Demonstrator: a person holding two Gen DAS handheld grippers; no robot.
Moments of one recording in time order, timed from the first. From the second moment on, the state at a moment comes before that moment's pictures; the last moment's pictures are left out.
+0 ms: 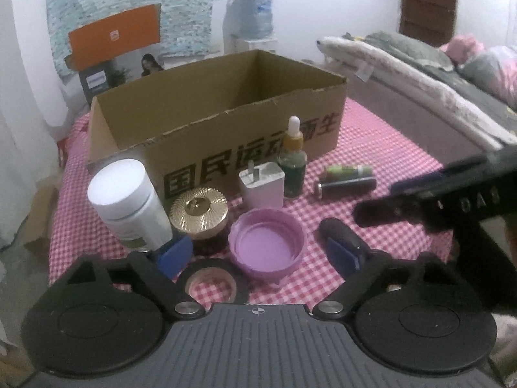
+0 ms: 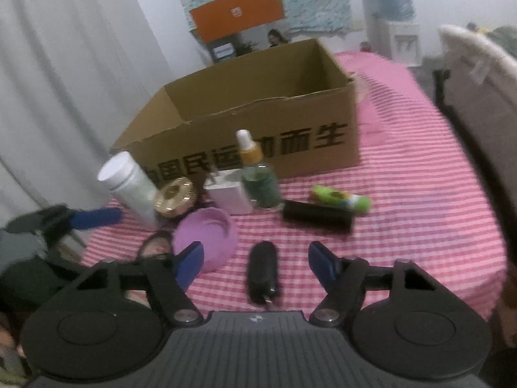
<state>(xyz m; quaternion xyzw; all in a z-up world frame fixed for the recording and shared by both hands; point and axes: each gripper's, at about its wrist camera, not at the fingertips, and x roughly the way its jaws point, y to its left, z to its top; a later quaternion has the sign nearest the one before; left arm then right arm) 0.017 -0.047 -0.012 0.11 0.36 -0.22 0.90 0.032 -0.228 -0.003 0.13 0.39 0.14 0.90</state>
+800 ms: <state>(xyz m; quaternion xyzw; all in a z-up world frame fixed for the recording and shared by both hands) 0.049 -0.099 -0.049 0.08 0.47 -0.36 0.80 0.077 -0.248 -0.058 0.23 0.49 0.16 0.82</state>
